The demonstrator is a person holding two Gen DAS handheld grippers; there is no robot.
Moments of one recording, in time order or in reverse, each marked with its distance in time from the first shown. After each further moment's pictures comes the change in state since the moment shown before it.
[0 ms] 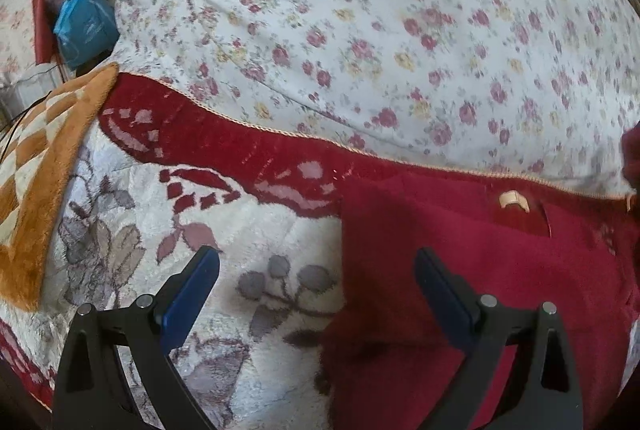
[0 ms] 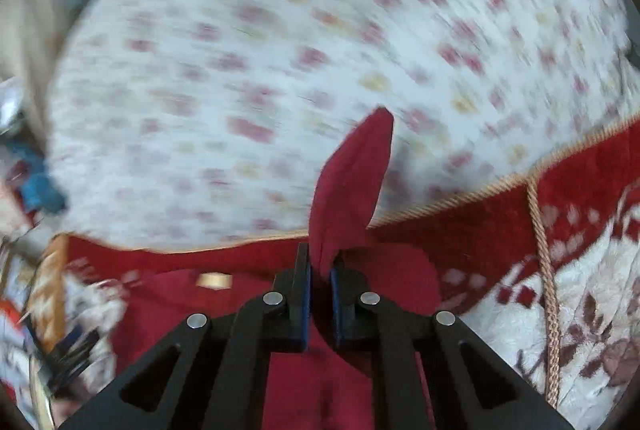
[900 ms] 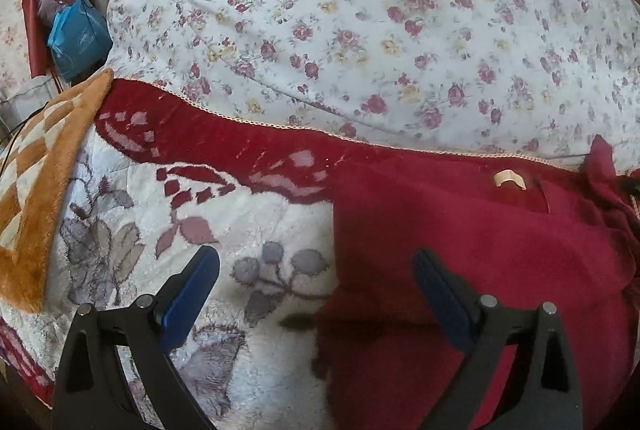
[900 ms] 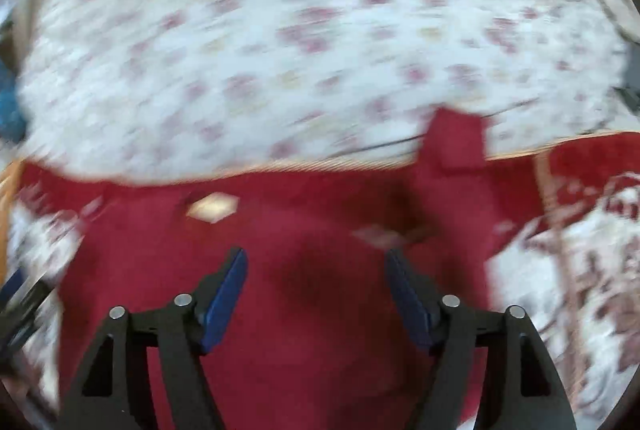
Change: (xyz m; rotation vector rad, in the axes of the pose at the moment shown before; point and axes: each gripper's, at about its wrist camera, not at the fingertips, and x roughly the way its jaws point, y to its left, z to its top) left arm -0.001 -0.013 -0.012 0.062 0.014 0.003; right arm 0.075 0.024 -0.059 -0.081 0.118 -0.365
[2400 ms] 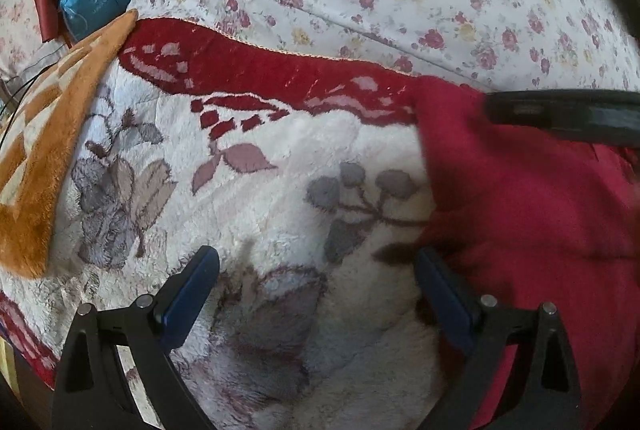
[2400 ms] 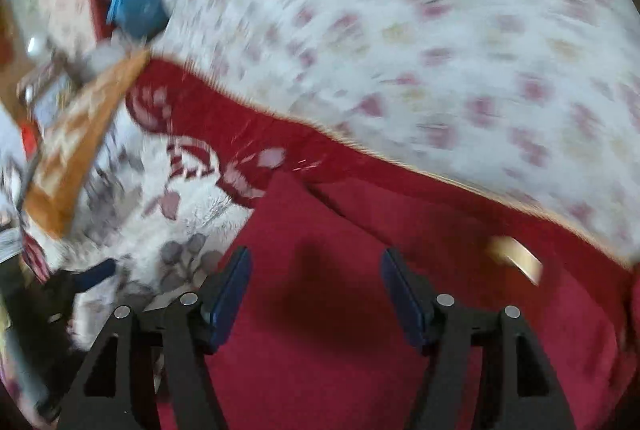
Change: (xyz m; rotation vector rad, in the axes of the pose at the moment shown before) left arm 0.029 0.047 -0.039 -0.003 0.150 0.085; right arm 0.036 0.288 -0.034 -0.503 0.090 0.465
